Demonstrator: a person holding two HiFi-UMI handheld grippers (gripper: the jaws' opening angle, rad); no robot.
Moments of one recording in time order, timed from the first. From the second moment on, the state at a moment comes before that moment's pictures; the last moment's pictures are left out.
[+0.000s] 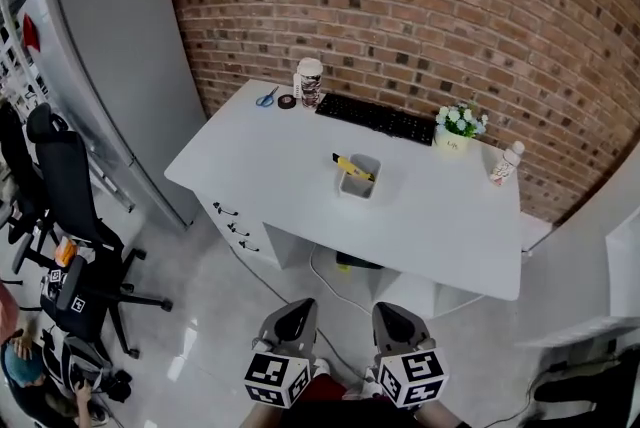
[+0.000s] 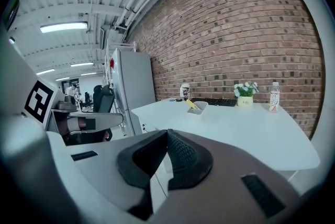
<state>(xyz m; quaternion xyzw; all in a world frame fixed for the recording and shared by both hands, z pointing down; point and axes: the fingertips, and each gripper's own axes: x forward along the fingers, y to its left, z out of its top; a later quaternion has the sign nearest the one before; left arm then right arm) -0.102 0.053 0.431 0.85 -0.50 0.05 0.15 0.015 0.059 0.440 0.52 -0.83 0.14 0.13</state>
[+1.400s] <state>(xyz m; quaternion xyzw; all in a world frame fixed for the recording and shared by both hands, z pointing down) -0.127 -0.041 0.438 0.86 -0.49 0.04 0.14 0.005 -0.012 0.454 0.55 -0.81 0.15 0.14</state>
